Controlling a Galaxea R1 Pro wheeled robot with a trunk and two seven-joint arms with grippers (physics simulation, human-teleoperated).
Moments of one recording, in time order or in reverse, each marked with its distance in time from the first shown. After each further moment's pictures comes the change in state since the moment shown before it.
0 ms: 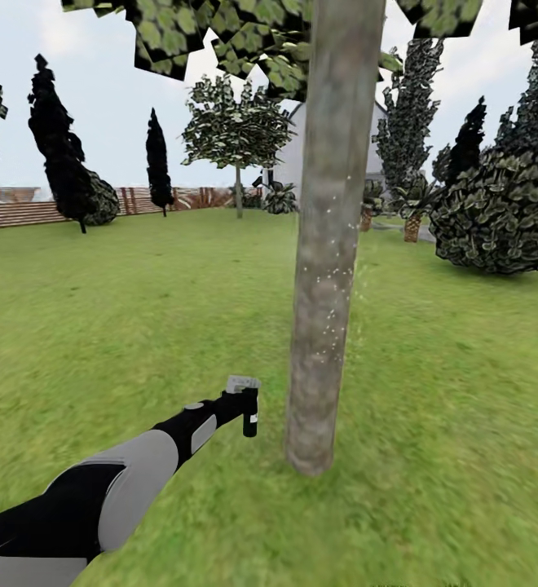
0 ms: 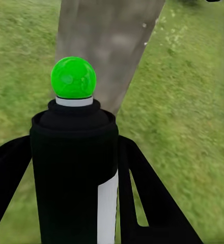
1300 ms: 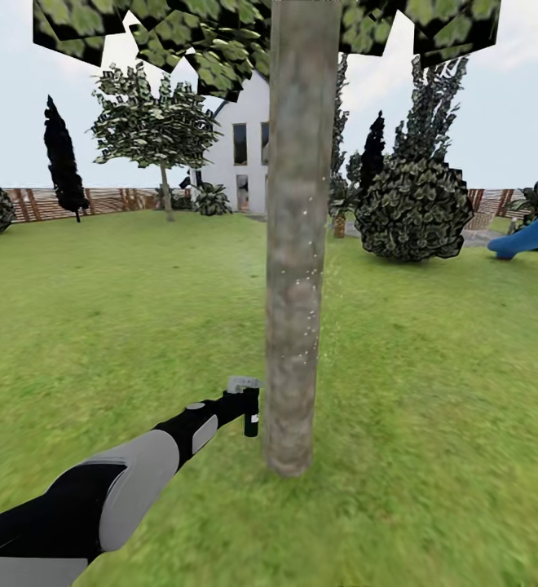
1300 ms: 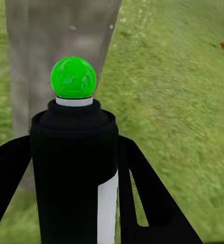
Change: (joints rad) left arm 0.000 -0.005 -0.001 0.000 0.000 -0.003 0.000; right arm 0.000 0.000 0.000 0.000 0.000 0.000 0.000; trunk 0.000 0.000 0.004
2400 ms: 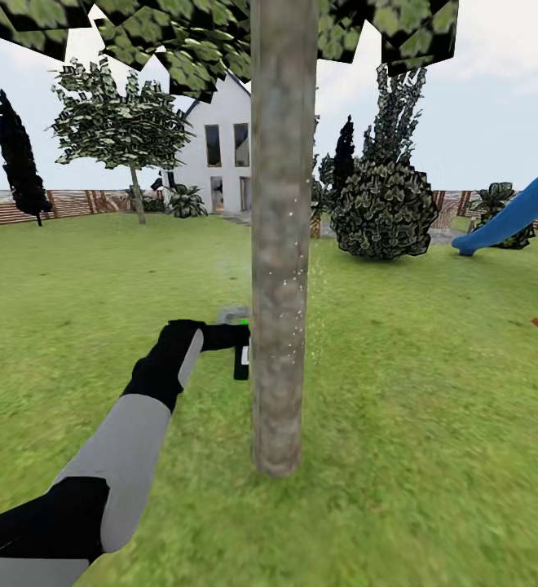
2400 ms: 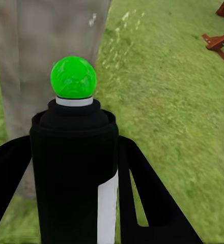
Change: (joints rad) left arm -0.001 -0.006 -0.008 -0.783 0.004 0.842 0.012; right arm 0.000 -0.058 -0.005 0.000 -0.004 0.000 -0.014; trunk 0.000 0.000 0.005
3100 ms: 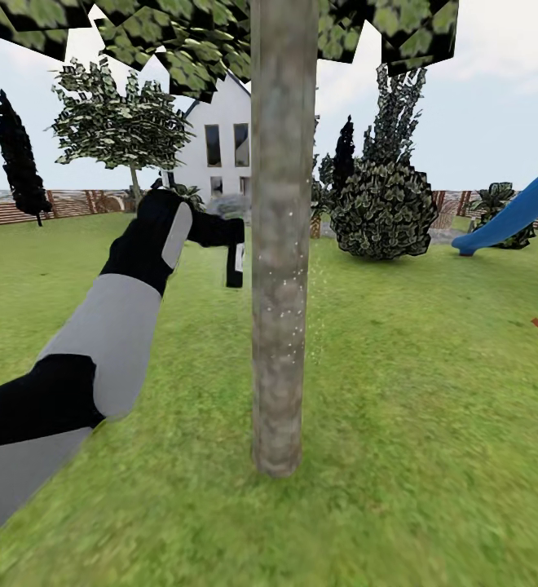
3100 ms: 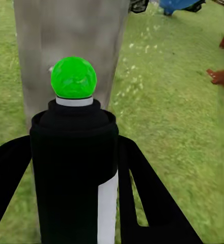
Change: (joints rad) left arm -0.492 0.000 0.003 0.093 0.063 0.226 0.118; right arm 0.000 0.000 0.000 0.002 0.001 0.000 0.000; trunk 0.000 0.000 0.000
